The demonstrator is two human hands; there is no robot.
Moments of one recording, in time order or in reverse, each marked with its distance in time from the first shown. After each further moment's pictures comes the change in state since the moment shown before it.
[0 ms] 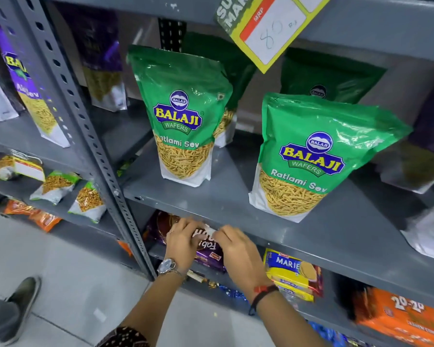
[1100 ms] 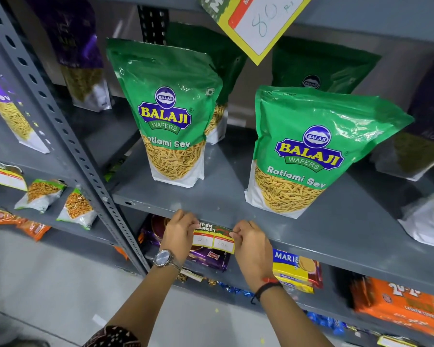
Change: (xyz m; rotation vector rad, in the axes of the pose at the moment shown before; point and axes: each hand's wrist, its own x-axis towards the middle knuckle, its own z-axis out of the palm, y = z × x) left_hand 0.030 0.002 -0.004 0.055 -0.060 0.042; right_hand 0.007 0.017 0.000 0.222 0.019 0.591
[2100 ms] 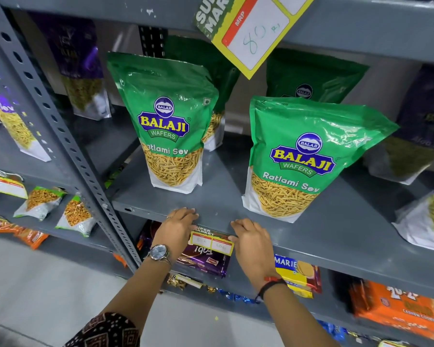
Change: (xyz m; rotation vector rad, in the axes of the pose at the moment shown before) left_hand 0.017 -0.008 -0.010 0.243 -0.135 0.215; right_hand 0.014 0.016 0.008 -0.295 0.067 -0.266
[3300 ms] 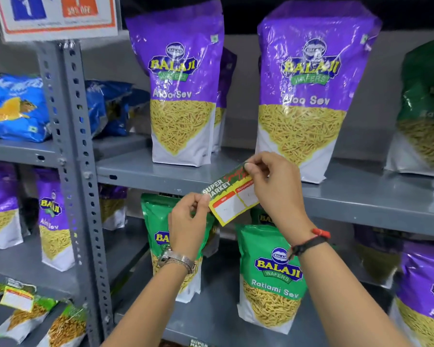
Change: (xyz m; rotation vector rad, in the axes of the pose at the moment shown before) left_hand 0.119 0.143 -0.201 -0.799 0.666 -0.039; right_hand 0.103 -0.076 -0.315 0.478 0.725 -0.189
